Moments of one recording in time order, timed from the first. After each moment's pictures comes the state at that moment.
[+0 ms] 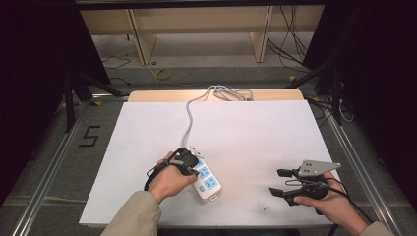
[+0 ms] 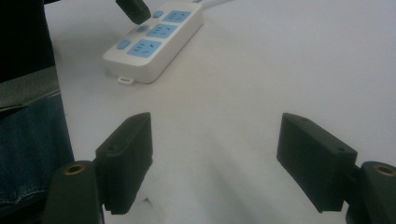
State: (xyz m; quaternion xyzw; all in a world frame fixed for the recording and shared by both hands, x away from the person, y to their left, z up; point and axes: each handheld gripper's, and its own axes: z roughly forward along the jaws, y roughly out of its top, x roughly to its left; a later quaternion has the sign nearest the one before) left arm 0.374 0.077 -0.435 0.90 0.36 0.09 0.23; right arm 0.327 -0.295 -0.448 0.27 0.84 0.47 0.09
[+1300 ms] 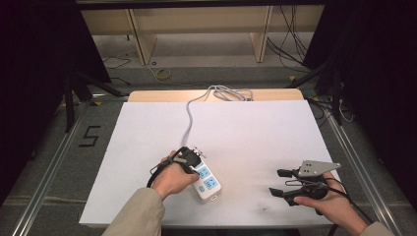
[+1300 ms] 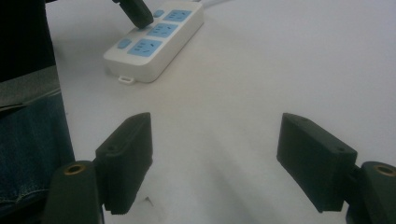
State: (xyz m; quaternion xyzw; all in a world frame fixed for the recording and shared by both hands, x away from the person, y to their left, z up) left arm 0.380 0.070 -0.437 0.90 0.38 0.08 0.20; right arm 0.327 -0.294 -0.448 0.27 0.84 0.46 0.09
